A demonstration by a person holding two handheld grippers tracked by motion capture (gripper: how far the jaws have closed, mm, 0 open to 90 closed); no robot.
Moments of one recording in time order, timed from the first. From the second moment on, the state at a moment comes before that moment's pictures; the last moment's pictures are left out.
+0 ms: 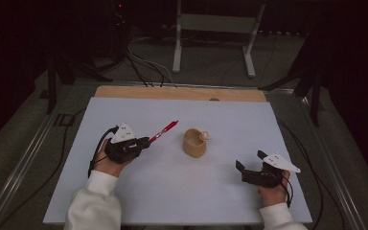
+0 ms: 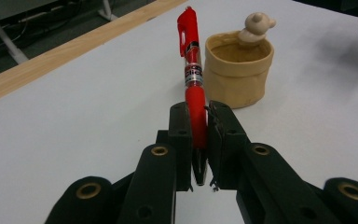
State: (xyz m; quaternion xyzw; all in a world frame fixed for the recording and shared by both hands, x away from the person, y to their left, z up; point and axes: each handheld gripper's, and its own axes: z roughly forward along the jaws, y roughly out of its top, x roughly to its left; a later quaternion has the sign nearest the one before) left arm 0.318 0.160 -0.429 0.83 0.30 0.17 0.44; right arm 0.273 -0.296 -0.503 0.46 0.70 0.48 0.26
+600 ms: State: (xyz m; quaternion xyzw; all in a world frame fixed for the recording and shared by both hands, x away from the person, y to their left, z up) left arm 0.325 0.142 -0.429 0.84 0.28 0.16 0.44; right arm 0.273 -0.297 -0.503 0.46 0.70 0.48 0.26
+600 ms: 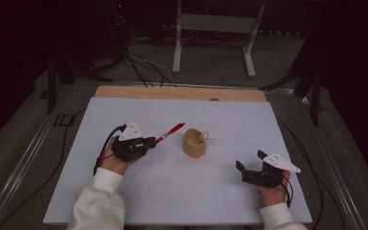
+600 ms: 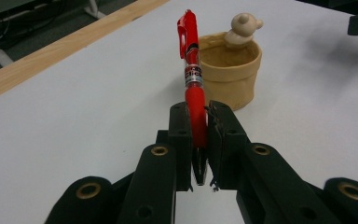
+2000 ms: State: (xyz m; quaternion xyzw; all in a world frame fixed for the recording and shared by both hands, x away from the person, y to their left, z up) left arm 0.343 0.112 -0.422 0.84 0.27 0.14 0.45; right arm 0.274 -0.298 -0.505 0.47 0.70 0.48 0.26
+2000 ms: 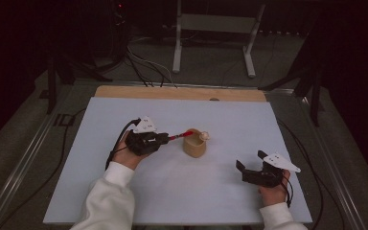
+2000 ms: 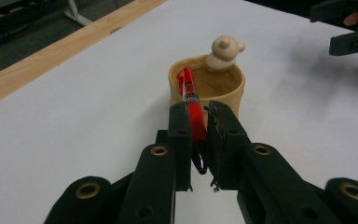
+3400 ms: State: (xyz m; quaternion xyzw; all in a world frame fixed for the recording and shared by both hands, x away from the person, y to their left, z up) left arm 0.359 0.089 -0.423 0.83 0.27 0.13 0.47; right arm 0.274 -0.298 -0.505 0.47 0.70 0.48 0.26
